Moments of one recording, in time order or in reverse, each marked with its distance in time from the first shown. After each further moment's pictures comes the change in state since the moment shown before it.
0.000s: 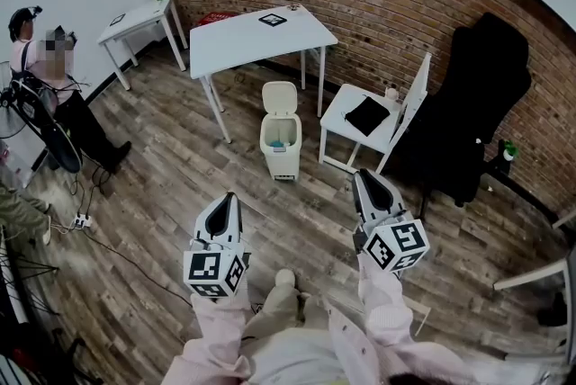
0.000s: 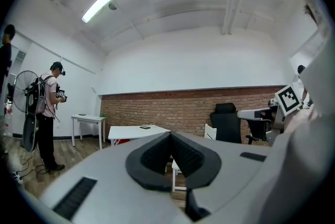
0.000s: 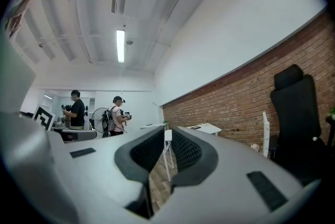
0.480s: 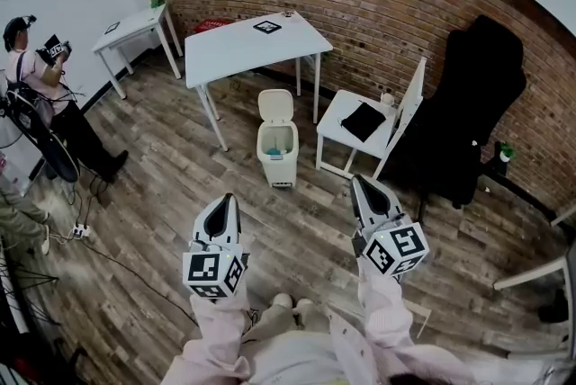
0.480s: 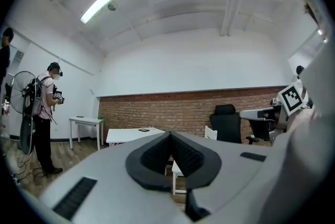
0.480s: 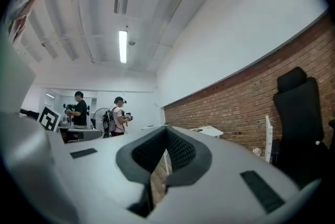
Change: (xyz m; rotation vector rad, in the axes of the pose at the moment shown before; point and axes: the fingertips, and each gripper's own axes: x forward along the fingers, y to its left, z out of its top) left arm 0.018 0.007 0.012 0.009 -0.015 -0.016; right arm 0.008 0.003 0.012 -0.013 -0.017 0.016
